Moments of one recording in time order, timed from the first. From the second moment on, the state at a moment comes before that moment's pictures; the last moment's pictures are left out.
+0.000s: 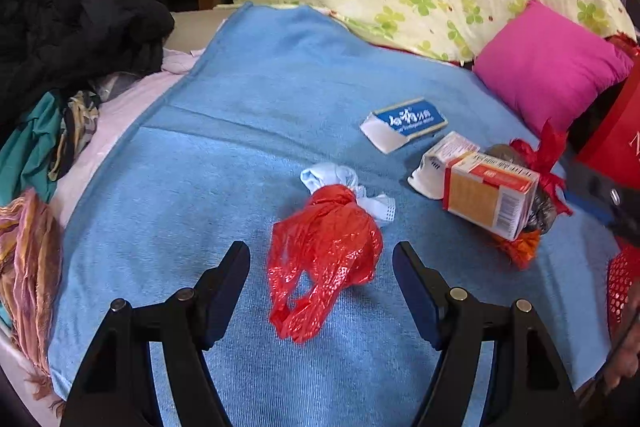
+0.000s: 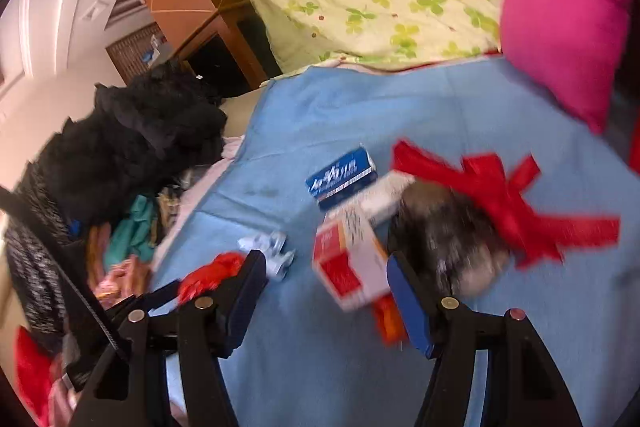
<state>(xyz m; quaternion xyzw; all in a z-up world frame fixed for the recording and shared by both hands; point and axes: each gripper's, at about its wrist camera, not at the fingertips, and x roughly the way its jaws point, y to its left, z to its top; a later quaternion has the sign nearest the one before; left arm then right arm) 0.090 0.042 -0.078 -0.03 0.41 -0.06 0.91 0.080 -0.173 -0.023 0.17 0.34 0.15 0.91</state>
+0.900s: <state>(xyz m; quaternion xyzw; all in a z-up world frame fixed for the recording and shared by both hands) 0.067 0.034 -0.078 -0.06 0.41 -0.10 0.90 0.054 -0.181 -0.007 0.13 0.32 0.15 0.93</state>
